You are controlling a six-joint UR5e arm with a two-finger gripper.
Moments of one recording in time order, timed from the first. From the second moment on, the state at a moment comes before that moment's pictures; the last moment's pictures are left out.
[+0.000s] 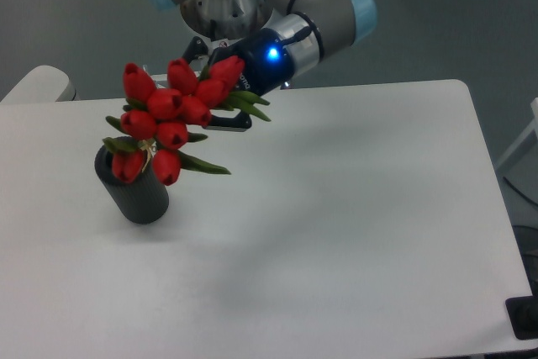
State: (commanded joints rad) arm 2.67 -1.69 -1.82 -1.11 -0.04 1.06
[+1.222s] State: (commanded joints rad) arm 2.61 -1.90 -1.49 -1.13 1.26 1.17
